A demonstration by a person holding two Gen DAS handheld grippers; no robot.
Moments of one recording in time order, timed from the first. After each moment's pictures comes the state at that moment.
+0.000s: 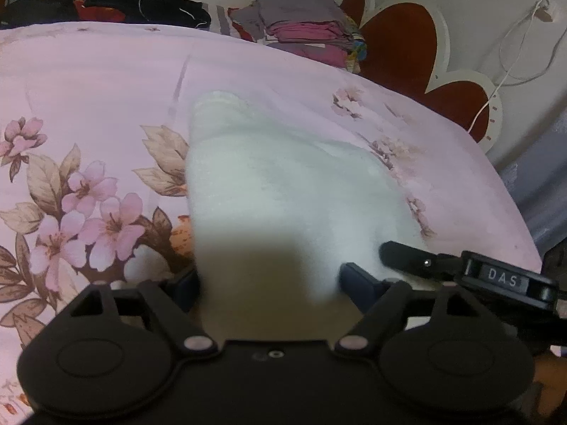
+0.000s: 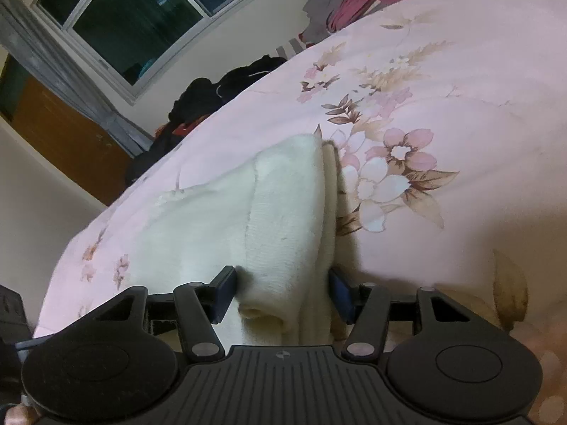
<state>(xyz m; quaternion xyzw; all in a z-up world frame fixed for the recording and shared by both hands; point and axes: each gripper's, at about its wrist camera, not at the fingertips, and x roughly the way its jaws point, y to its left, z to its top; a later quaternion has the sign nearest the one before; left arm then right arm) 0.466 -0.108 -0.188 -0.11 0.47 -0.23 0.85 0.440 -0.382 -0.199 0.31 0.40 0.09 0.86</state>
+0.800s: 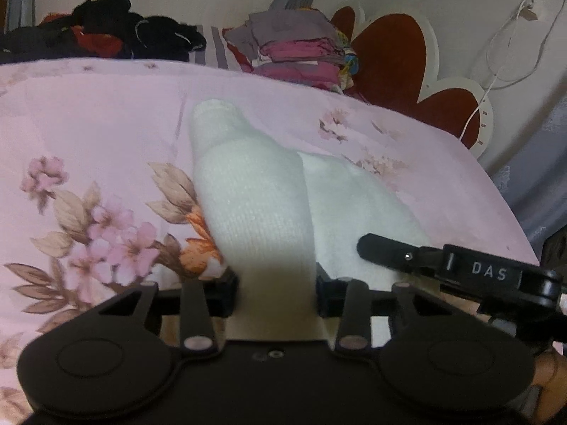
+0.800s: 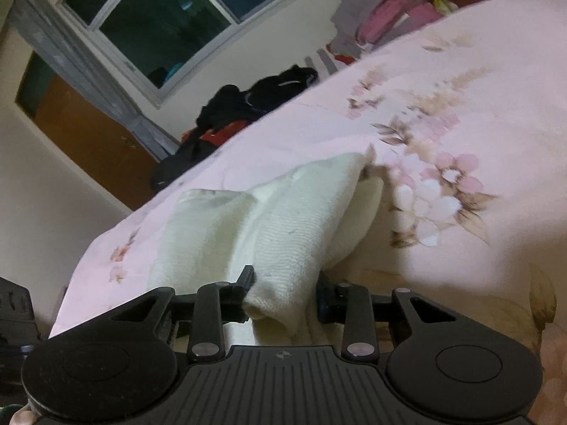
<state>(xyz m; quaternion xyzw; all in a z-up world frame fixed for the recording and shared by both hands) 0.447 -0.097 -0.143 -0.09 0.44 -0.23 0.86 0.432 -0.347 -0.156 0.30 0.37 0.12 0.87</state>
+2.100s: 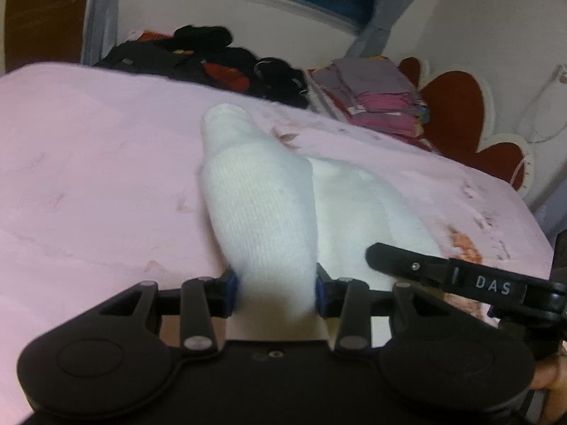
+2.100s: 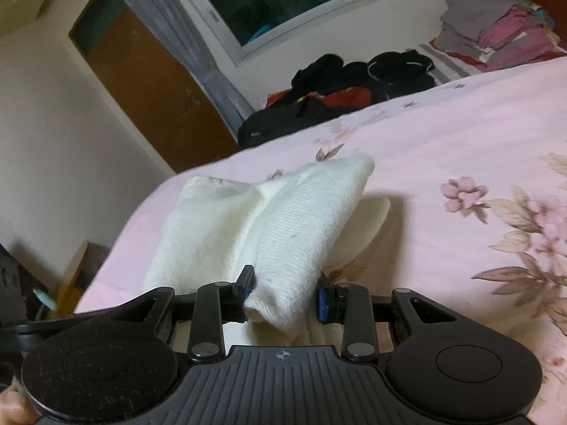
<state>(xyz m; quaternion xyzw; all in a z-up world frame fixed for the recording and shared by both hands) 0.468 0.294 -0.127 -0.10 0.41 -0.17 0.89 0.470 0.078 -0.145 0.22 0.36 0.18 0.89</state>
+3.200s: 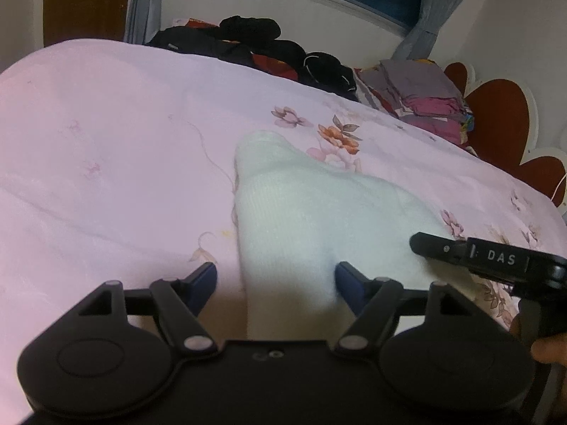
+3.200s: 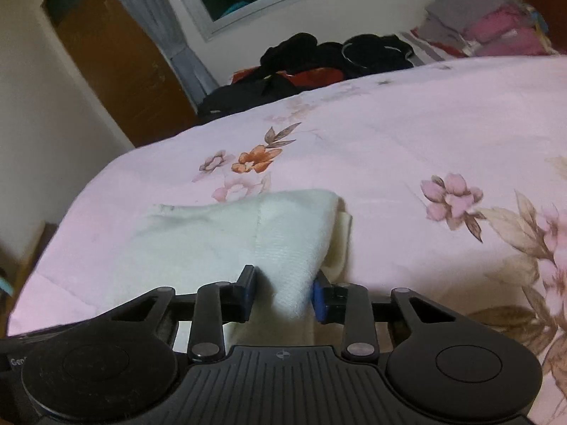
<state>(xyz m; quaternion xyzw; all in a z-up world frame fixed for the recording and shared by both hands) 0.478 0.314 -0.151 -0.10 0.42 -0.10 0.90 0.514 0.068 -0.182 0.19 0.39 0.12 0.89</state>
